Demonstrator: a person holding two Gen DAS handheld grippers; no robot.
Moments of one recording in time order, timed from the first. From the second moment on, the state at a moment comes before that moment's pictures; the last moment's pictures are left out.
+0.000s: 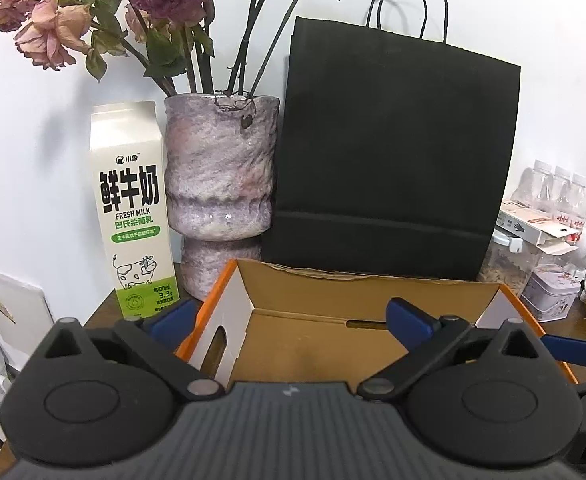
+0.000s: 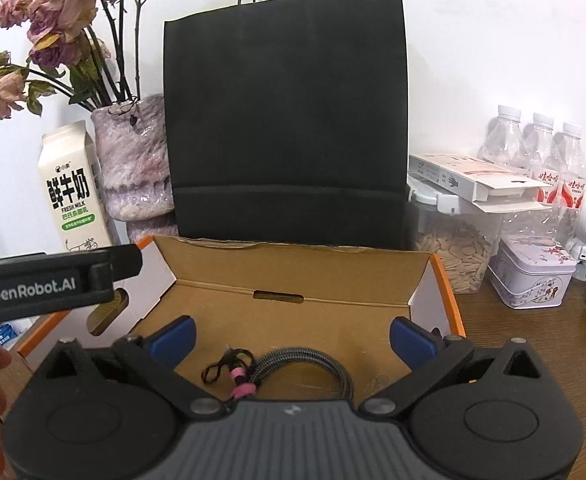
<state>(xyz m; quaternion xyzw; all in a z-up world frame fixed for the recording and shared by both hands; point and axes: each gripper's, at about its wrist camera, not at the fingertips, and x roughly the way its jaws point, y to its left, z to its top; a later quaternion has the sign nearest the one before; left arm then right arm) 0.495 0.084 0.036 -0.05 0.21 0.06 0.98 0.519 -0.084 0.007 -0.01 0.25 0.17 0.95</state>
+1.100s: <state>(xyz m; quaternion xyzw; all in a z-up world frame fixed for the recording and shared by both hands) 0.430 0.080 0.058 -0.05 0.18 0.06 0.98 0.466 -0.097 0.031 -0.02 0.22 0.18 0.96</state>
